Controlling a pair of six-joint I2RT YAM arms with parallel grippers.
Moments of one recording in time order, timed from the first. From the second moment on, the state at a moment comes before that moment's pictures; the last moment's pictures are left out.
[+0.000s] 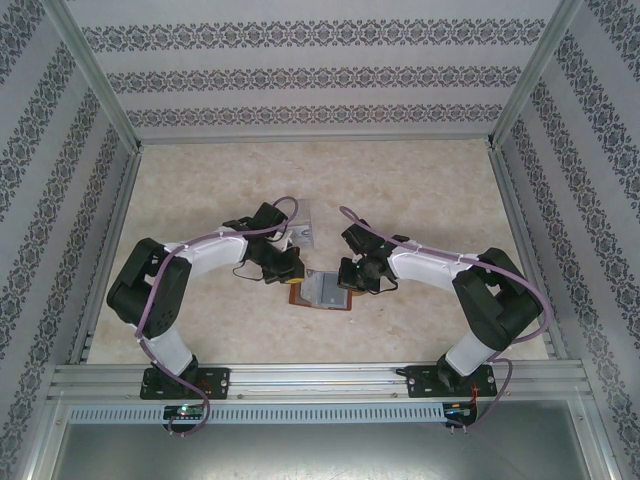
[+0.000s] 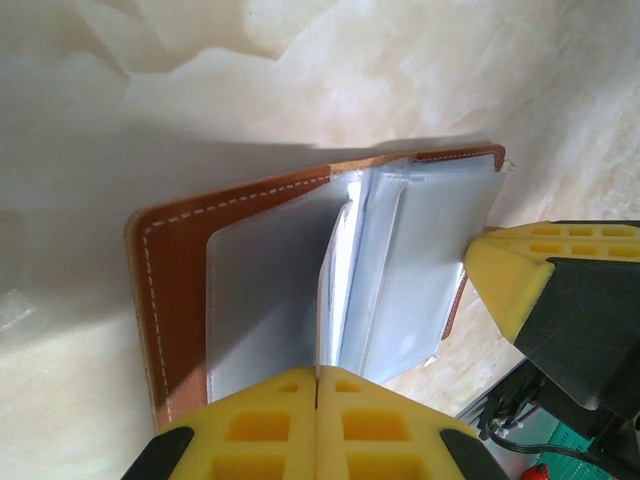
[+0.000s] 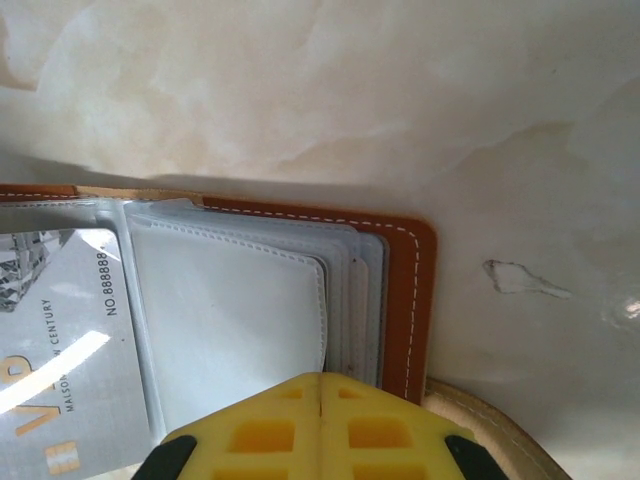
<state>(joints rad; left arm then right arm) -0.50 1.72 1.00 -0.51 0.60 -0.67 0.65 1.62 0.86 -0.48 -0.25 0.83</state>
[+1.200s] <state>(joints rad) -0.59 1.74 1.03 -0.55 0.55 -0.70 0.65 1.62 0.86 -0.50 -0.22 0.82</state>
